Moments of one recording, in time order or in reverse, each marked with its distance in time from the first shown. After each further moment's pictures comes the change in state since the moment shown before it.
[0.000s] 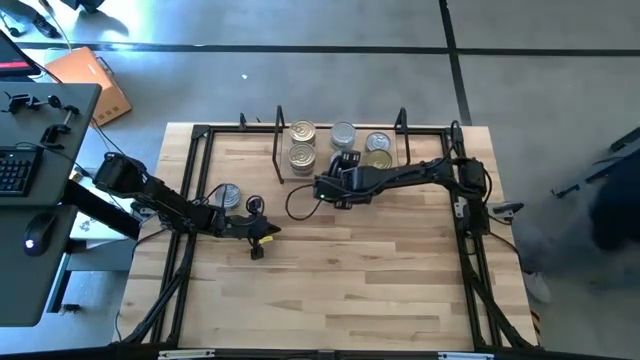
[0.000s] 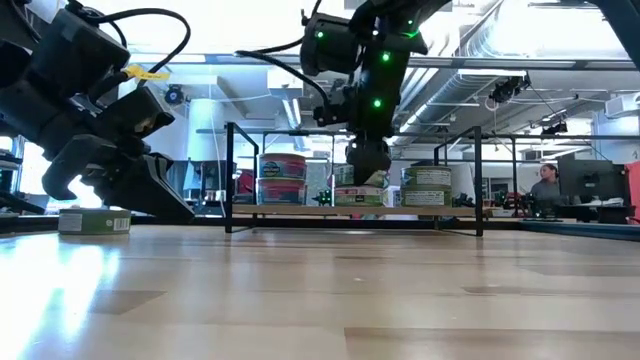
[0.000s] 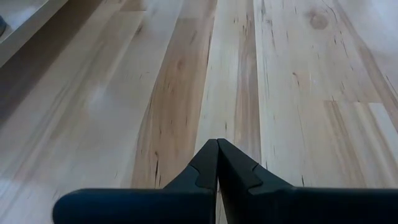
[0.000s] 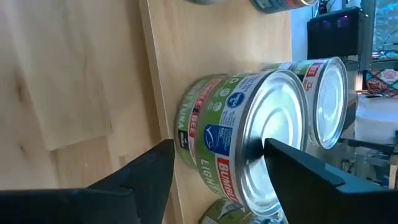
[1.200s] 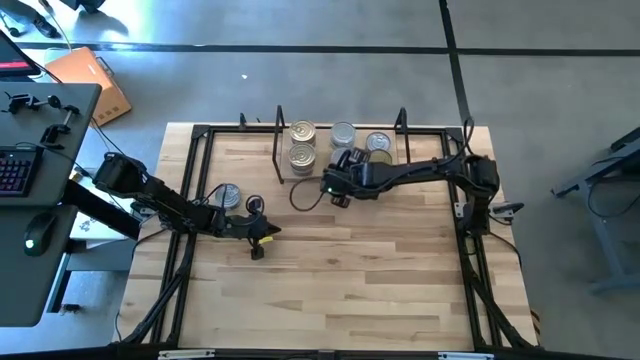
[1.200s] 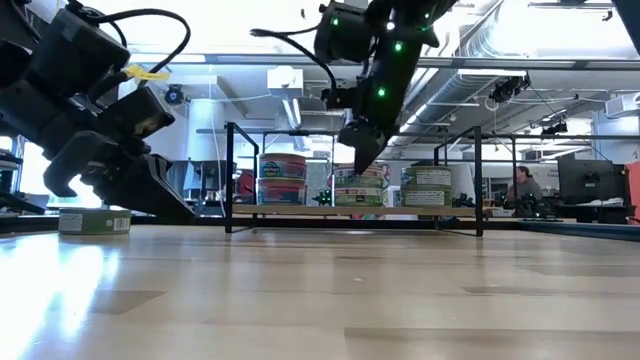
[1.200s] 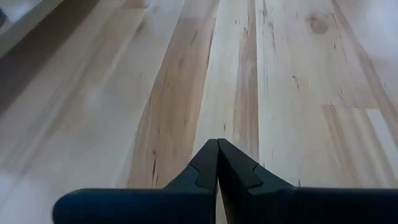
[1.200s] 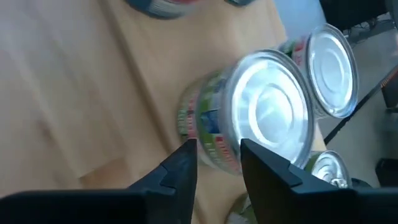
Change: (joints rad) left arm -0.001 0.000 0.000 0.000 0.001 -0.035; right arm -0.012 -0.093 -0.084 0.081 -0.080 0.223
